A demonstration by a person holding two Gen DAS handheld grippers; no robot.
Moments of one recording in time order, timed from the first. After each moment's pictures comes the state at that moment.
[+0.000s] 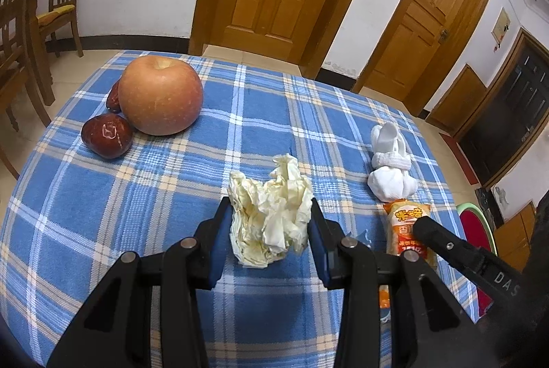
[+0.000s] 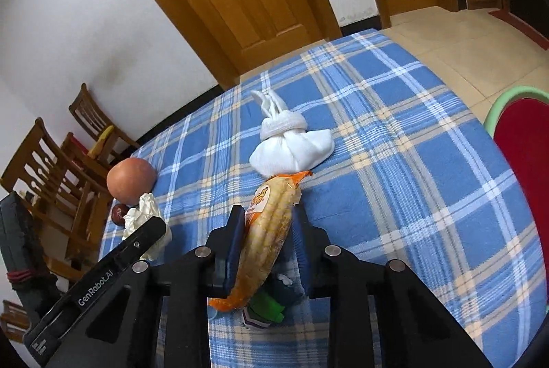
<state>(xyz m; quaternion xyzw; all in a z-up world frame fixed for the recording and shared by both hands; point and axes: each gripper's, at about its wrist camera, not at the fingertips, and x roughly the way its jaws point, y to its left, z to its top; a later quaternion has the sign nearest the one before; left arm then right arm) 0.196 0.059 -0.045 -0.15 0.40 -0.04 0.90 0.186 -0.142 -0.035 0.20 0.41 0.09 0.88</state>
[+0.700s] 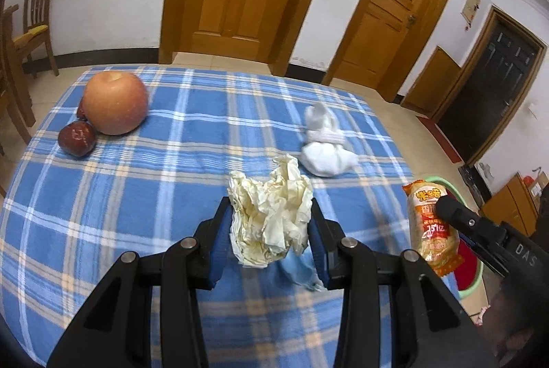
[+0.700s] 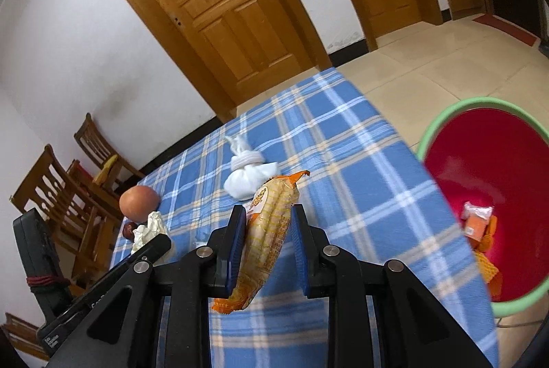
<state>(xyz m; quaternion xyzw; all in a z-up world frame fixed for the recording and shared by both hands) 0.166 0.009 -0.023 -0.12 0.39 -0.11 0.91 0.131 -0.210 -0.003 0.23 0.35 0.07 0.90</state>
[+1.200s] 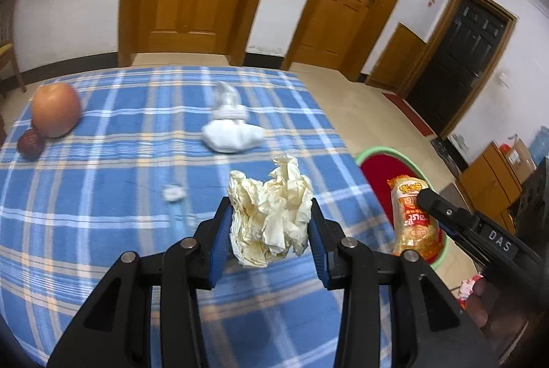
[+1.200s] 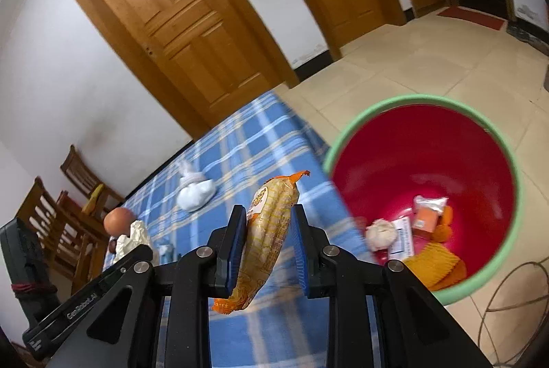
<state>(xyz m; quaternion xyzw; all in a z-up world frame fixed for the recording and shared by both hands) 0.143 -0.069 -0.006 -0.09 0.40 -0.18 0.89 0.081 -0.293 -0.001 0.27 0.33 0.01 0.90</state>
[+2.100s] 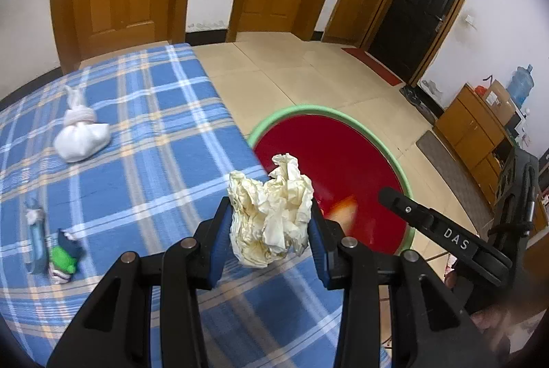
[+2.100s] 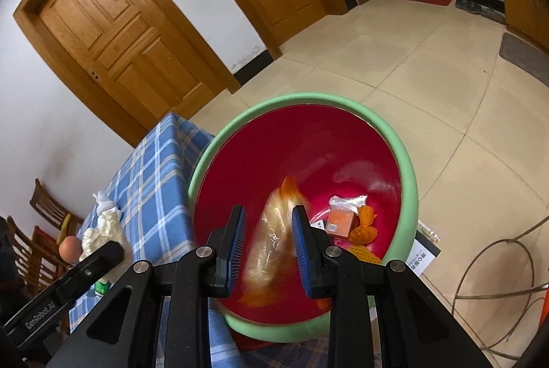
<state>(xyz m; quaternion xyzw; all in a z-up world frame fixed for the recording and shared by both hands) 0.153 -0.216 -0.021 -0.01 0.44 -0.27 0.86 0.063 -0.409 -0.048 0.30 0.35 -0.08 0.88</state>
